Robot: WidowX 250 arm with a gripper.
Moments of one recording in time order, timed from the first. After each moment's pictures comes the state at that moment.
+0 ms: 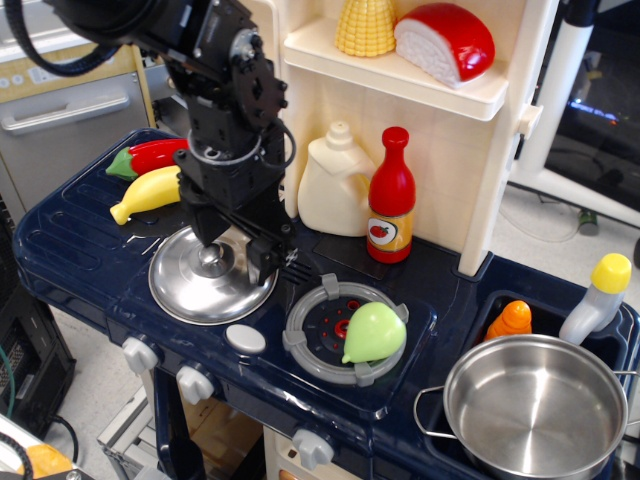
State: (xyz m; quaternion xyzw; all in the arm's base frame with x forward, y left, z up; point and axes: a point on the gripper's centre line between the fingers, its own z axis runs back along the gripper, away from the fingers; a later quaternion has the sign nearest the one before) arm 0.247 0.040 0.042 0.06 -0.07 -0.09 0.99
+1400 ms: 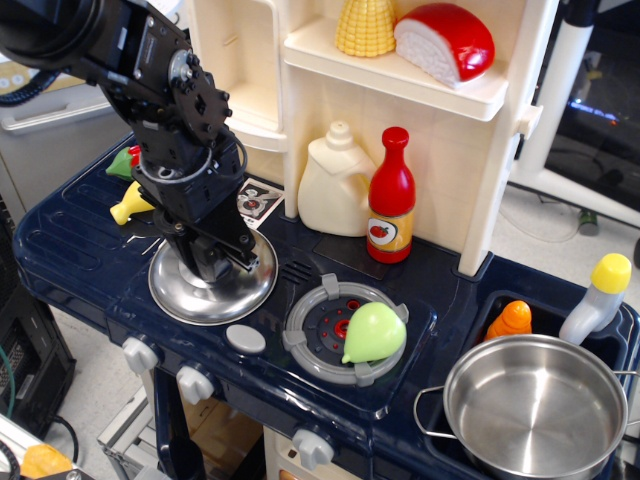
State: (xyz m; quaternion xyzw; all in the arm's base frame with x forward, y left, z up) arm 0.233 0.060 0.033 0.05 -0.10 -0.07 0.99
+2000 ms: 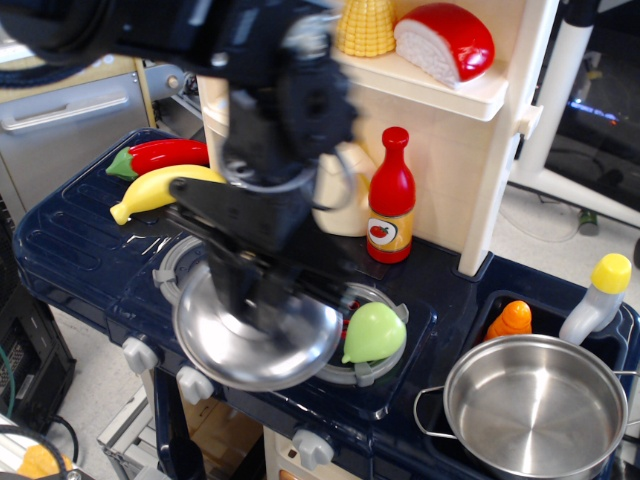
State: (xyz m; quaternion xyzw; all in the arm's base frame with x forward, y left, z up) arm 0.181 -0.030 0.092 0.06 -0.03 0.06 1.00
